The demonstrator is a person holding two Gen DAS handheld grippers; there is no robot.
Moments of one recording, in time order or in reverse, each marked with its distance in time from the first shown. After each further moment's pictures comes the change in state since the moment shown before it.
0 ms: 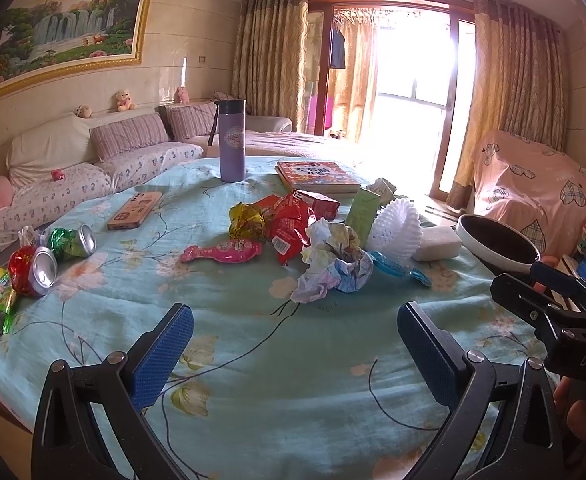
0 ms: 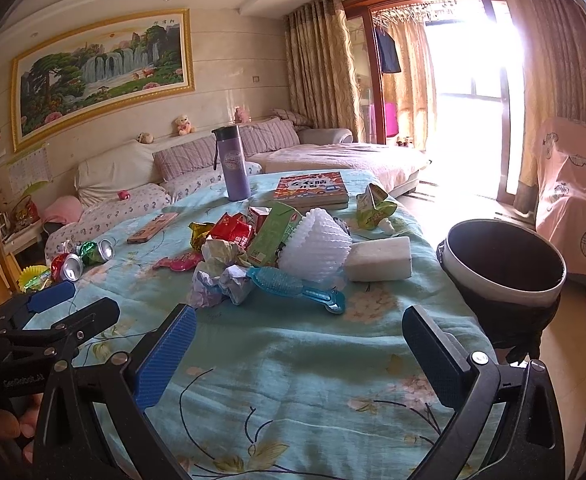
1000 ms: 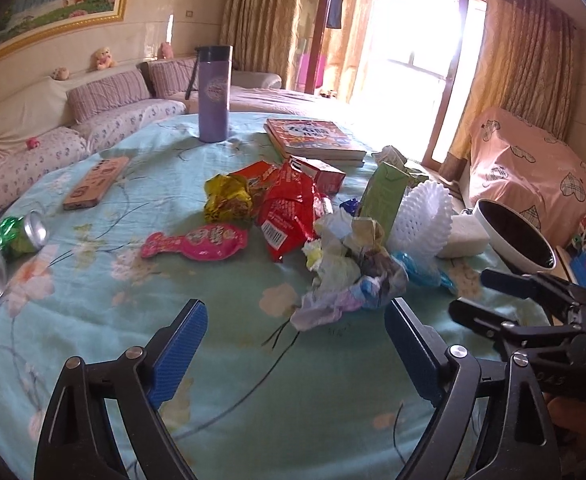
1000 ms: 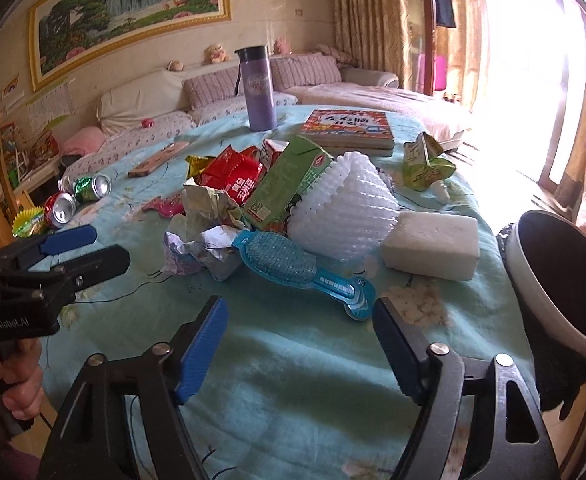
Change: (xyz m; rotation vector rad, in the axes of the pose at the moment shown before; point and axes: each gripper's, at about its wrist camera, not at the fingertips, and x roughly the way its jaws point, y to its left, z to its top) left arm 0.100 0.018 0.041 -0.029 0.170 -0.077; right arm 0.102 -0.007 0.014 -0.146 0.271 0.129
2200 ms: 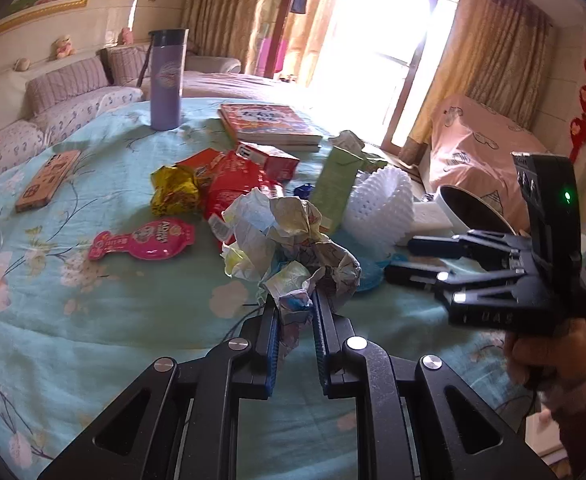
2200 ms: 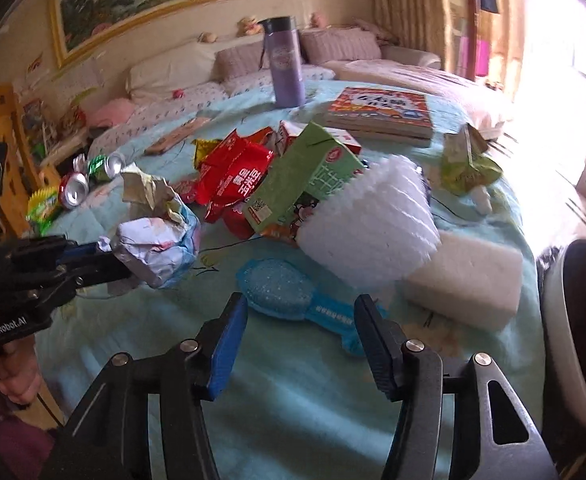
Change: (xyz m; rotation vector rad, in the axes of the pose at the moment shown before) left arm 0.002 0.002 0.005 0.016 0.063 -0.143; right arm 0.033 -0.018 0.030 -0.083 0.114 0.103
